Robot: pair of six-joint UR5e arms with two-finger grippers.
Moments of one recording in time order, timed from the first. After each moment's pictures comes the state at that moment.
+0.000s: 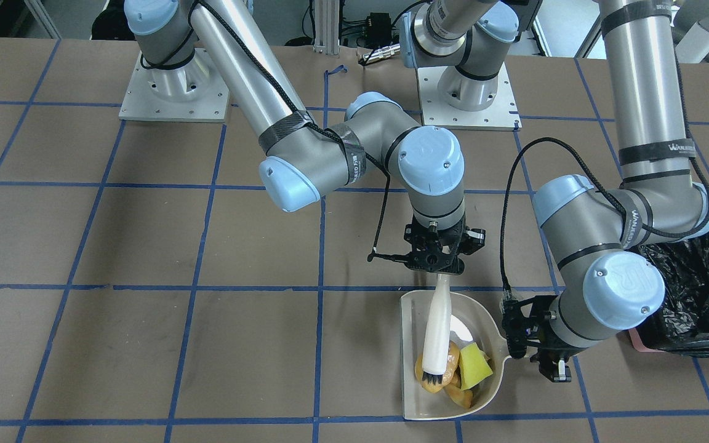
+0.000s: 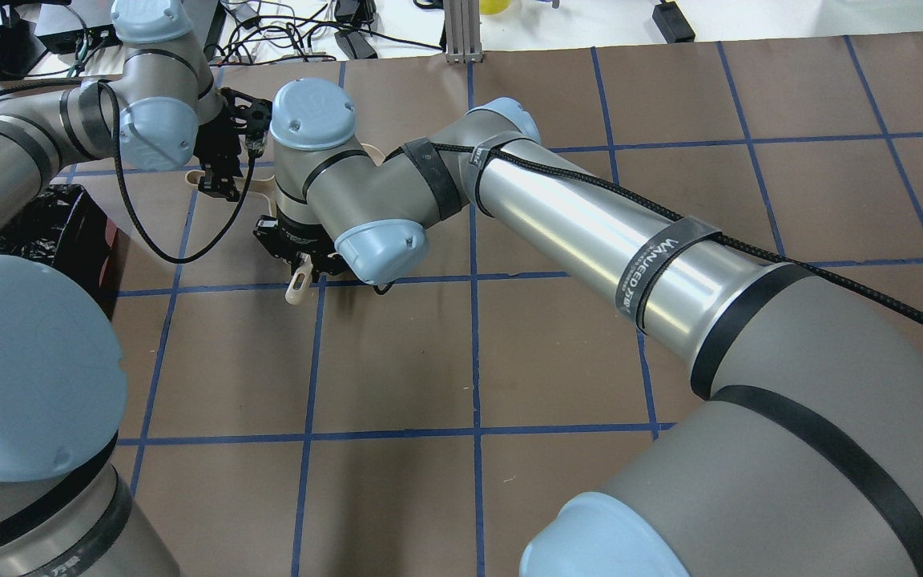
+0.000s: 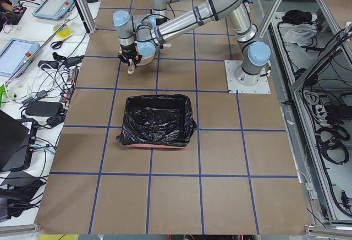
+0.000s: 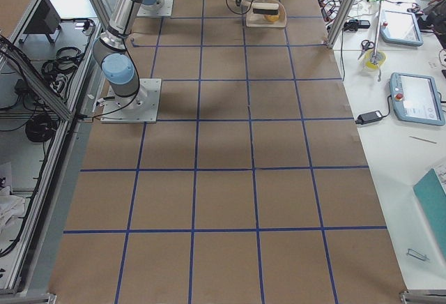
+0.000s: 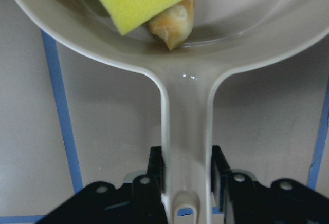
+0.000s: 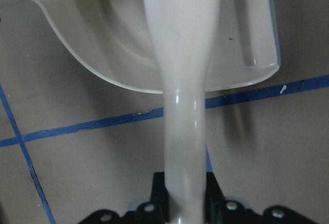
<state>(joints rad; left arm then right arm) -1.43 -2.16 -1.46 -1.10 1.69 1.73 2.16 -0.89 1.28 -2.13 -1.30 0.86</state>
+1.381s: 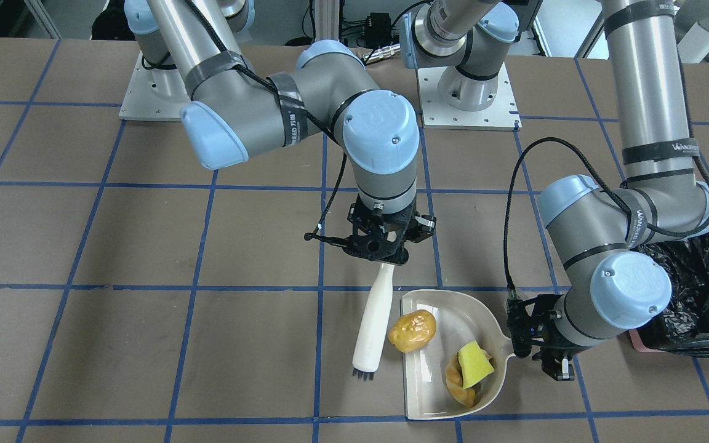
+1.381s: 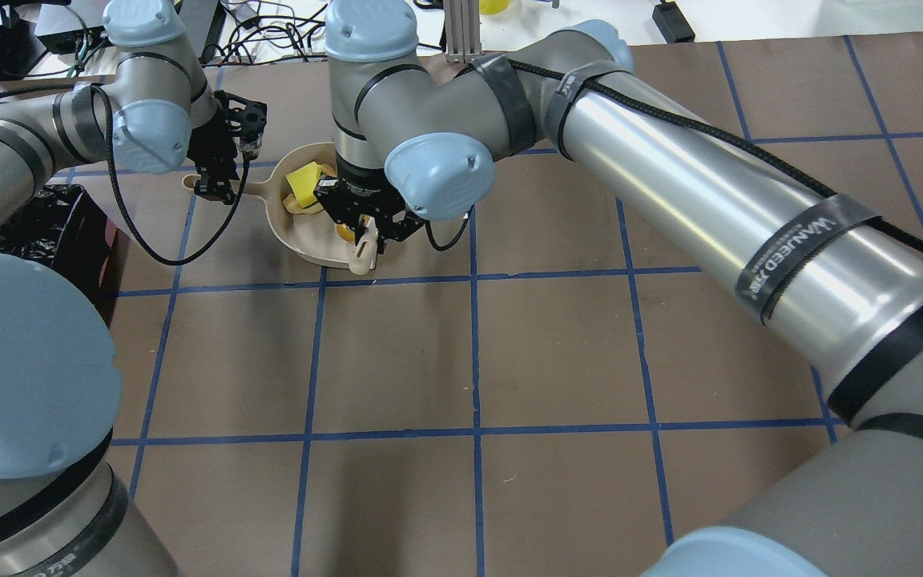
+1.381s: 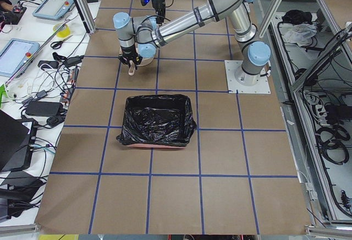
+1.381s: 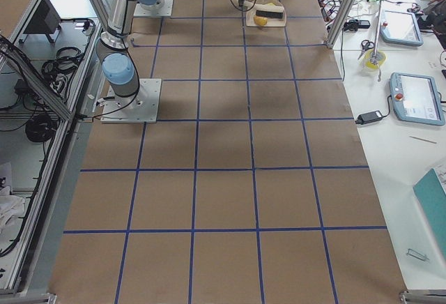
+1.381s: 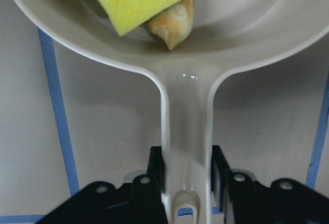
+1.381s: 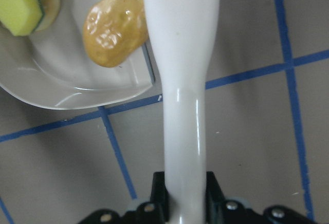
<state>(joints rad) -1.42 -2.16 -1.47 -1.10 1.68 1.73 2.03 -1.06 1.30 -1.80 -1.38 0.73</state>
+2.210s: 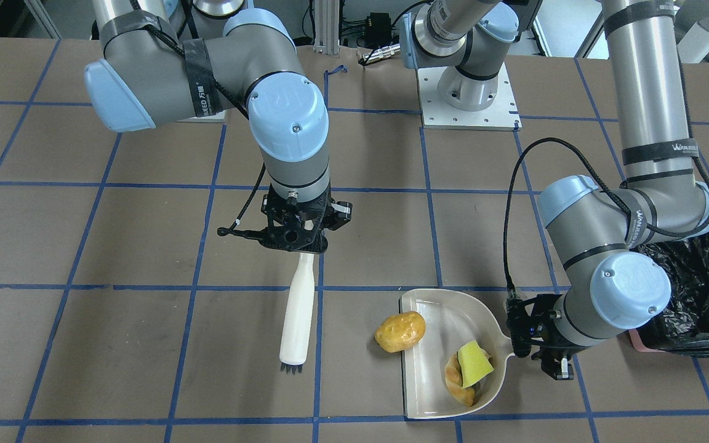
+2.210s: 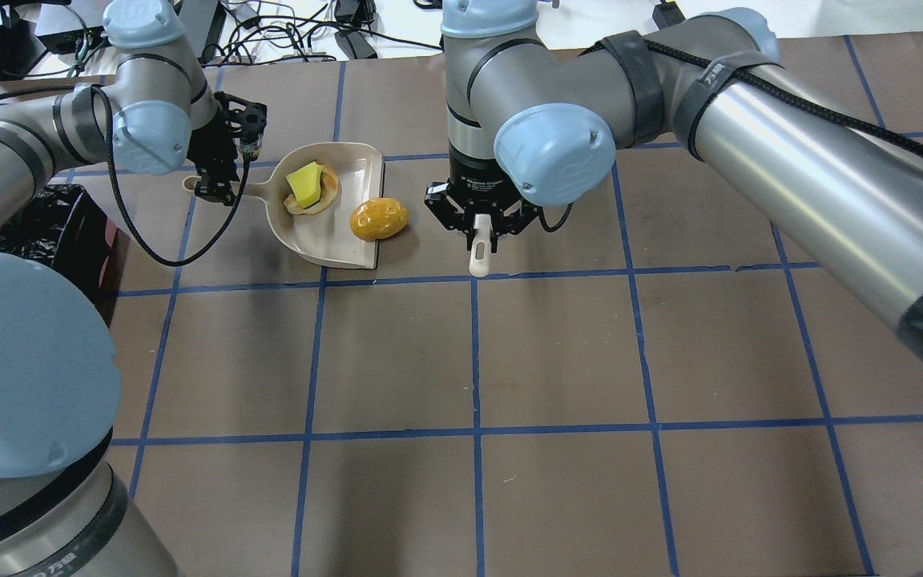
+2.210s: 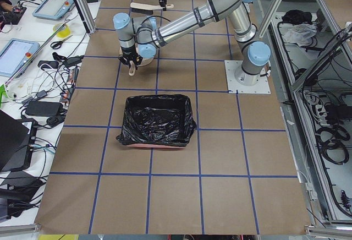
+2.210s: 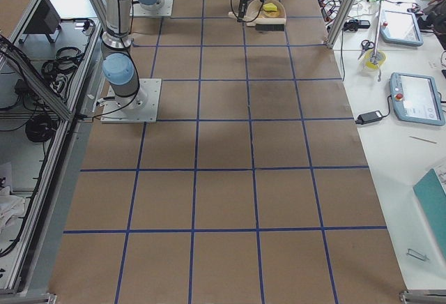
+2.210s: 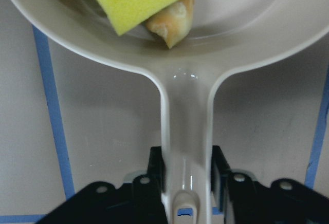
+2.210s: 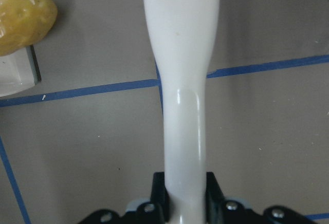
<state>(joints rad) -1.42 -2.16 -1.47 -1.10 1.67 1.73 1.93 -1.18 1.47 -1.78 -1.49 0.48</state>
